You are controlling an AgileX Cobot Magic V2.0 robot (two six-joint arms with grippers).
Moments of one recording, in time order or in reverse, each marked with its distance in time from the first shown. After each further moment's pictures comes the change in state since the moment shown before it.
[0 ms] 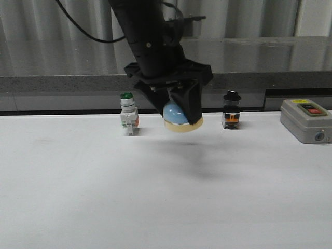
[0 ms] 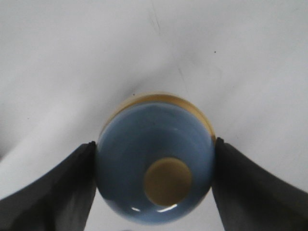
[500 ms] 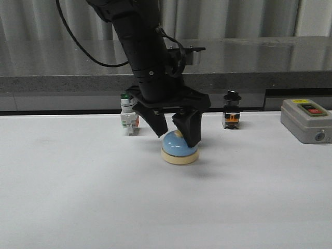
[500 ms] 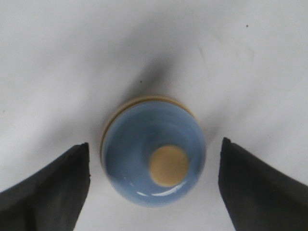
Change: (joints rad) left arm 0.000 0.067 0.000 0.006 -0.015 0.000; right arm 0.000 0.000 0.000 0.000 0.000 0.000
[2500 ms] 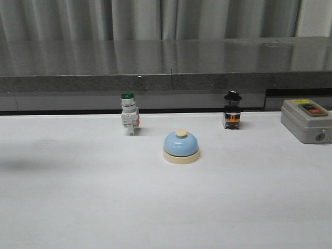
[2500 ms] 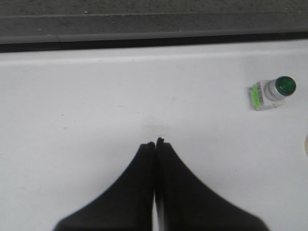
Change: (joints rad) left arm 0.630 -0.692 0.410 0.014 -0.014 -0.124; right arm 0.000 0.000 0.000 0.000 0.000 0.000
